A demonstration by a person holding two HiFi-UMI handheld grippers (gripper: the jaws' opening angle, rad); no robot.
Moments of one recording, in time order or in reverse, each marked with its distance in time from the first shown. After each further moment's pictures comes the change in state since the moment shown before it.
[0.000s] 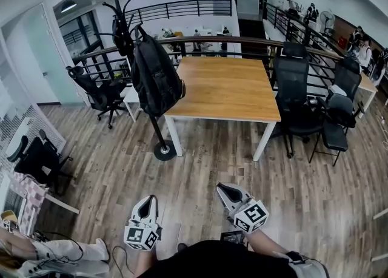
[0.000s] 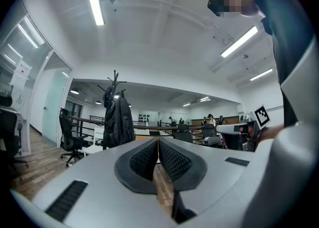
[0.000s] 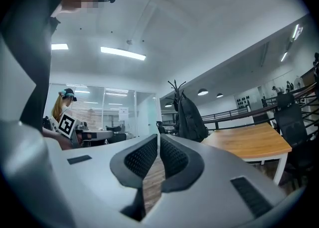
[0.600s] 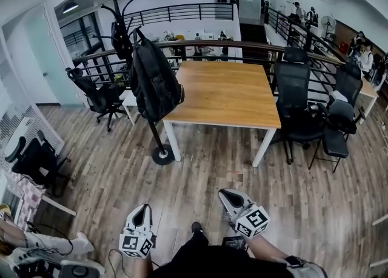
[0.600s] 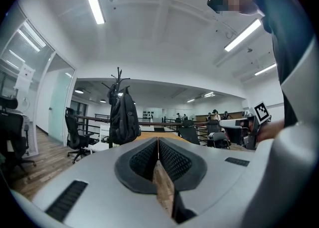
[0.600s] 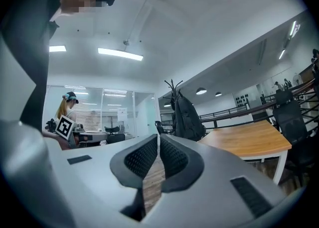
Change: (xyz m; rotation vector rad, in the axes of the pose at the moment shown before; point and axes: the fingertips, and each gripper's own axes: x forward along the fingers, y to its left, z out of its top) left arm -0.004 0.008 -0.020 0.011 0.041 0.056; right arm -0.006 -0.030 -0.011 0.016 -0.006 0.004
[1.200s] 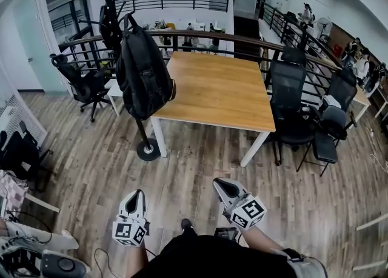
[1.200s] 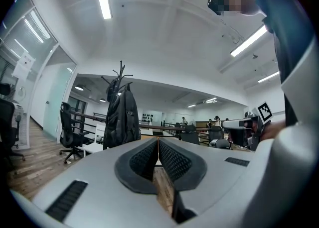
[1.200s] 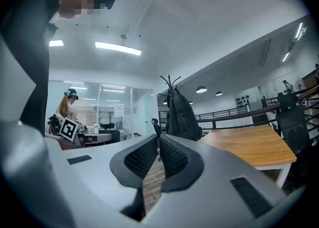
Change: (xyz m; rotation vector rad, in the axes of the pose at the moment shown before) left arm 0.106 0.031 -0.001 -0.055 -0.050 -0.018; right arm 0.063 -0.065 0.015 -0.042 0.033 -0.002
